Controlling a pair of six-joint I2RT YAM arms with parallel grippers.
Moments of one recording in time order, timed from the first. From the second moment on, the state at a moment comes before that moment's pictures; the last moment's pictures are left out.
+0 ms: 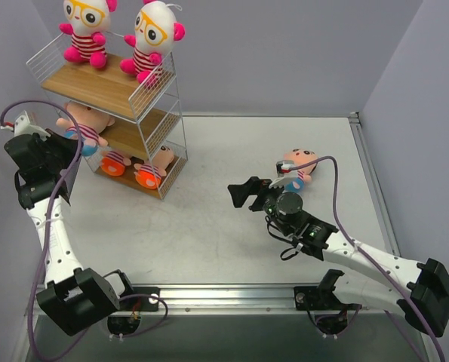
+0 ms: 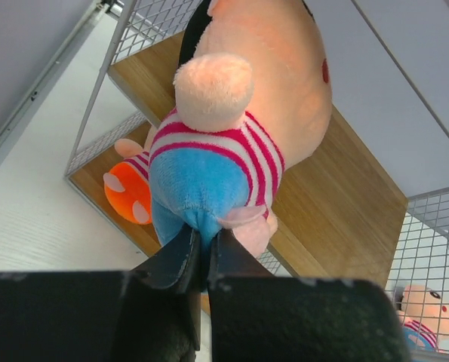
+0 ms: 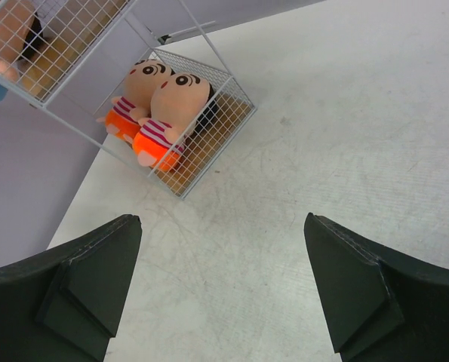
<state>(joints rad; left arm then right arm) 0.48 1.13 1.13 -0.28 0.36 -0.48 0.88 1.01 0.56 0.29 0.36 0.63</state>
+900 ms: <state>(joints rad) 0.51 1.53 1.43 -0.25 0.61 -0.55 0.88 0.97 0.55 0.31 0.31 0.46</state>
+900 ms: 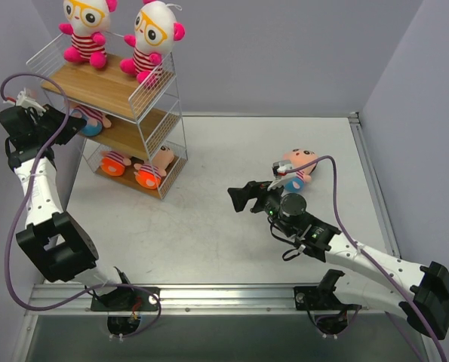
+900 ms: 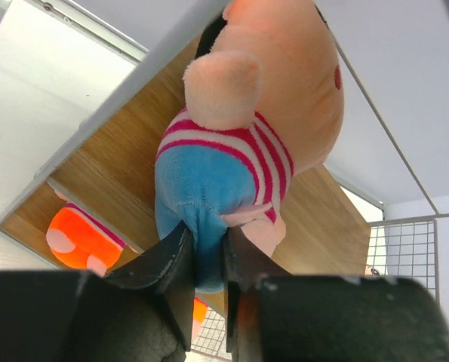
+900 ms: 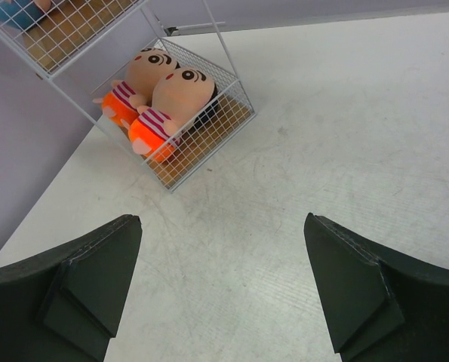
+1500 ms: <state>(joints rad) 0.51 1.61 1.48 -0.23 0.63 -0.62 0.88 0.97 0.55 0.30 0.31 0.46</state>
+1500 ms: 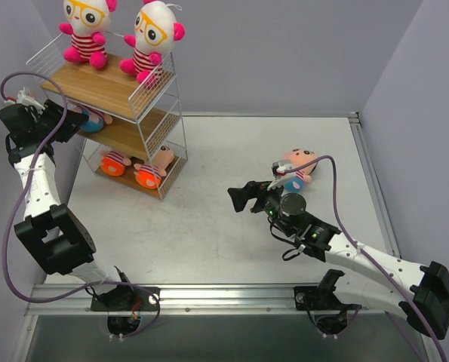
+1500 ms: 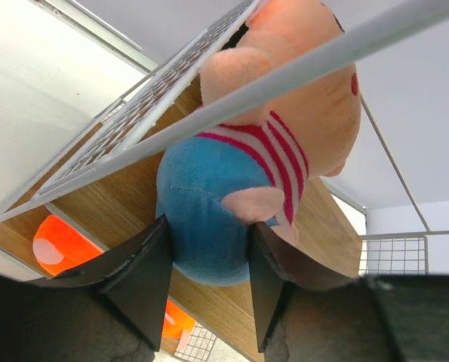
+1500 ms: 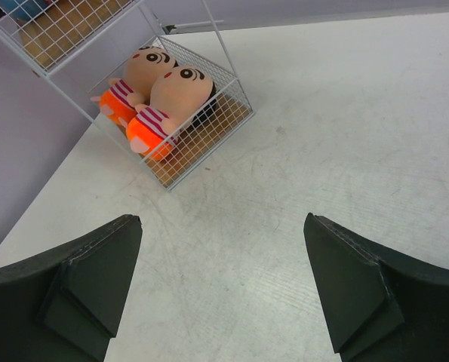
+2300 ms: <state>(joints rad) 0.51 1.49 1.45 -0.36 0.50 -0.63 0.88 0.99 0.62 0.22 0.31 0.44</state>
